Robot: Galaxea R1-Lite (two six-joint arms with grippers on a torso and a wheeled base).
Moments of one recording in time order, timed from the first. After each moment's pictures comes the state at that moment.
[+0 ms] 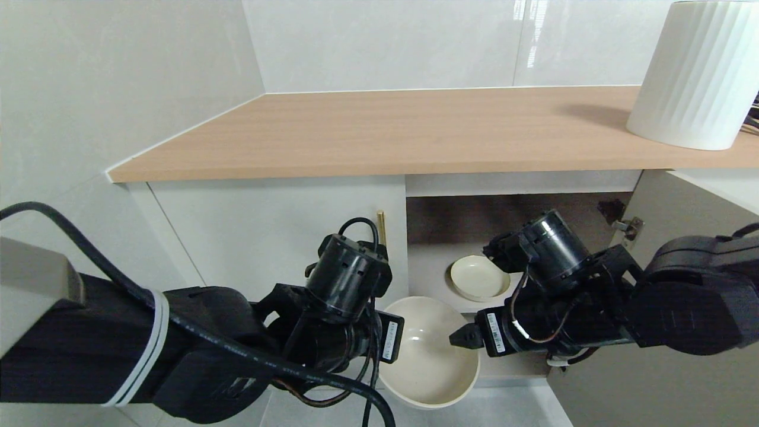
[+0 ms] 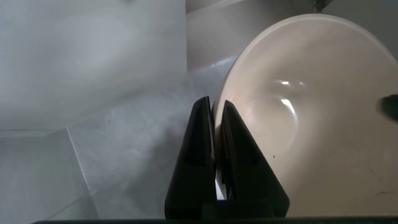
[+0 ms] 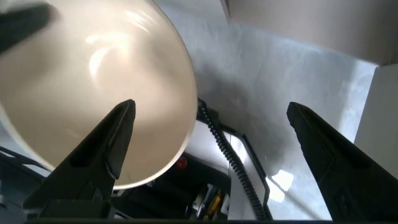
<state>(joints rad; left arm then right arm) -0.78 1.87 -0.95 -0.17 0.26 -0.33 0.71 1.81 -1.07 0.13 -0.05 0.40</state>
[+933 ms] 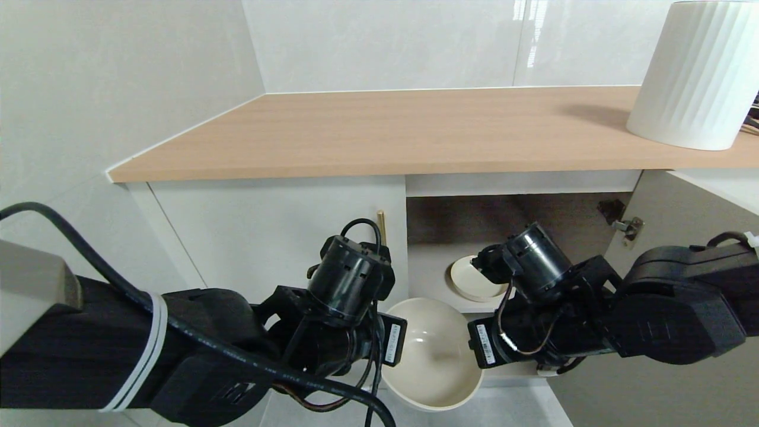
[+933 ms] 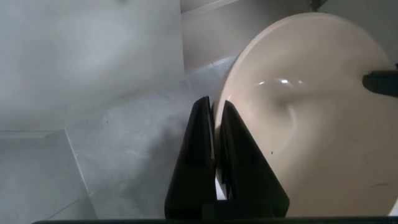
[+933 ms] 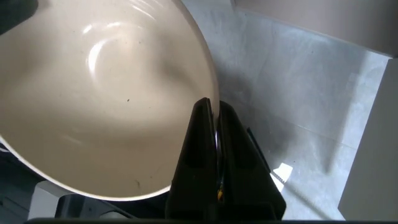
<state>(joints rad) -0.79 1.86 -0.95 -0.17 0.26 -0.33 0.74 1.85 -1.07 0.13 -0.05 0.41</state>
